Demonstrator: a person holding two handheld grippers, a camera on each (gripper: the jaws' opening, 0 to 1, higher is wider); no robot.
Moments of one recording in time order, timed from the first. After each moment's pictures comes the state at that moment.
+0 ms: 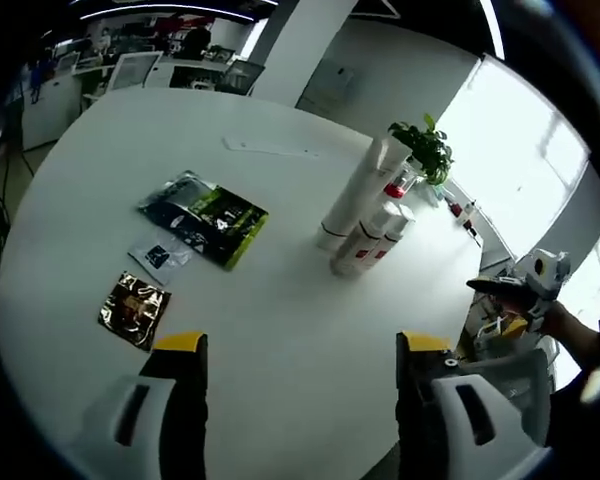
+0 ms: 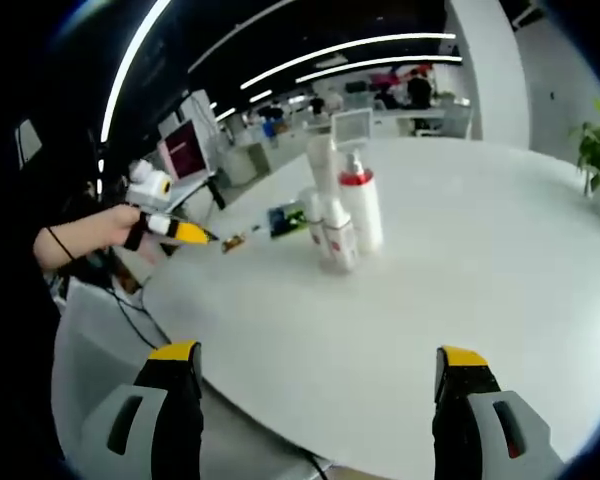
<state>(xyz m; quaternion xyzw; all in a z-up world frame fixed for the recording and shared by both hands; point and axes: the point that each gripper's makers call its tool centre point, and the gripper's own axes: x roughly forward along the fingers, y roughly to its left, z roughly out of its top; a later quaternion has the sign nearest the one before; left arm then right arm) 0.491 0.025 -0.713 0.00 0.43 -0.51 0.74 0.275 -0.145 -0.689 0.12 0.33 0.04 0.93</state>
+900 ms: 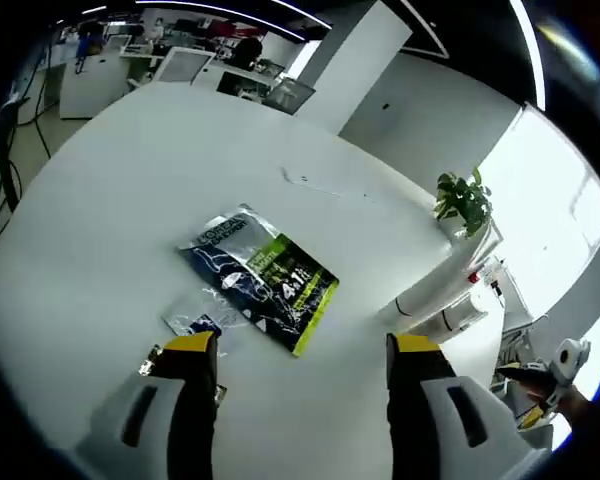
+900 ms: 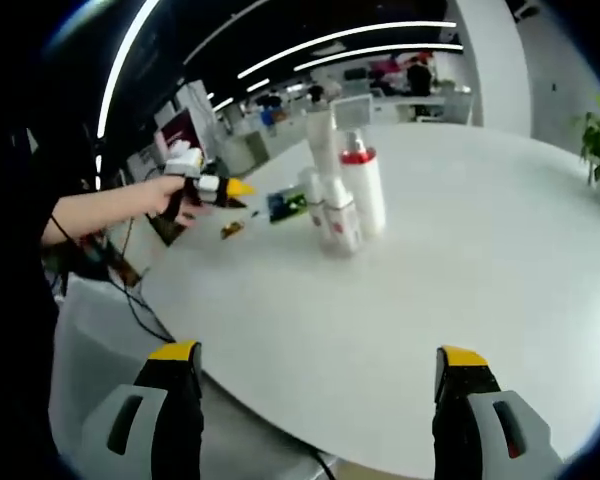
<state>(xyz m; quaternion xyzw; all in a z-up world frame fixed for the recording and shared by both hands) 0.603 -0.003 -0.737 -0.09 0.43 -0.42 0.79 0.276 -0.140 -0.703 0.13 0.35 0.05 0.92</state>
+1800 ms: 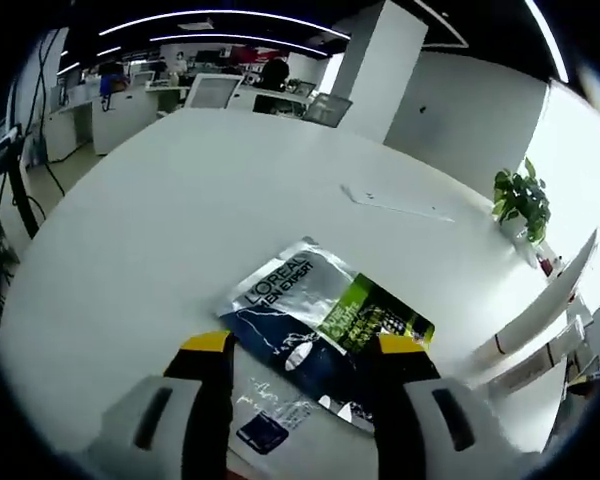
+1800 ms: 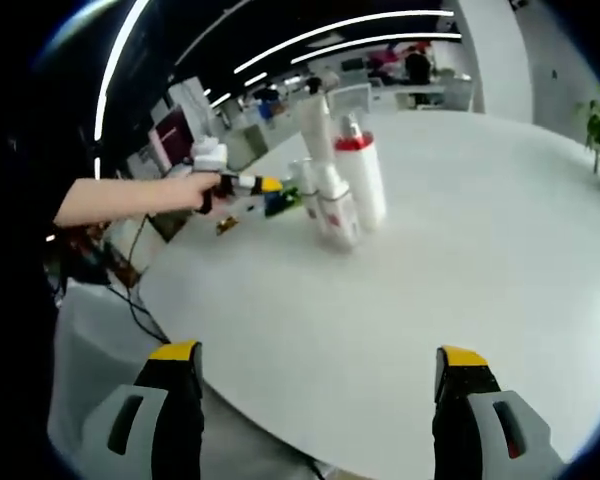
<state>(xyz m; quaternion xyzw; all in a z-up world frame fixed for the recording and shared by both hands) 0.673 -0.024 -0.776 0.00 0.35 -0.35 0.87 0.283 -0.146 -0.720 0.15 0.37 0.05 0.91</state>
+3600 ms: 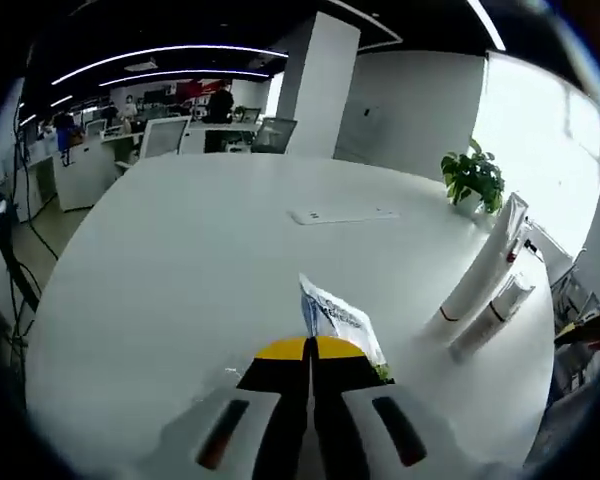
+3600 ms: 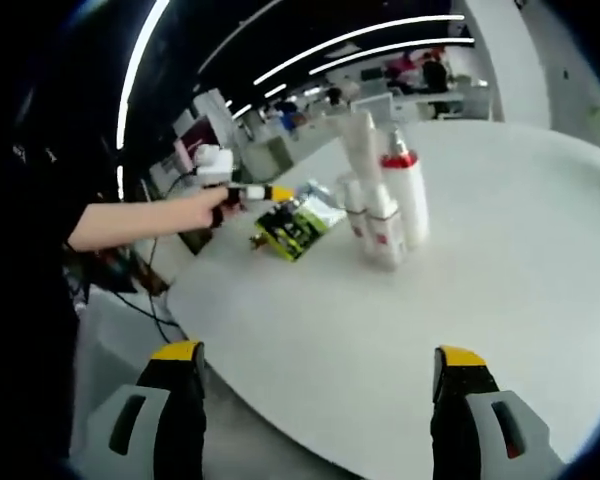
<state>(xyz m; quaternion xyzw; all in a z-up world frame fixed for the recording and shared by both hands) 0.633 -0.006 -0.716 0.02 0.29 -0.45 0.84 0.305 -0.097 -0.693 0.16 0.33 0.11 0.92</state>
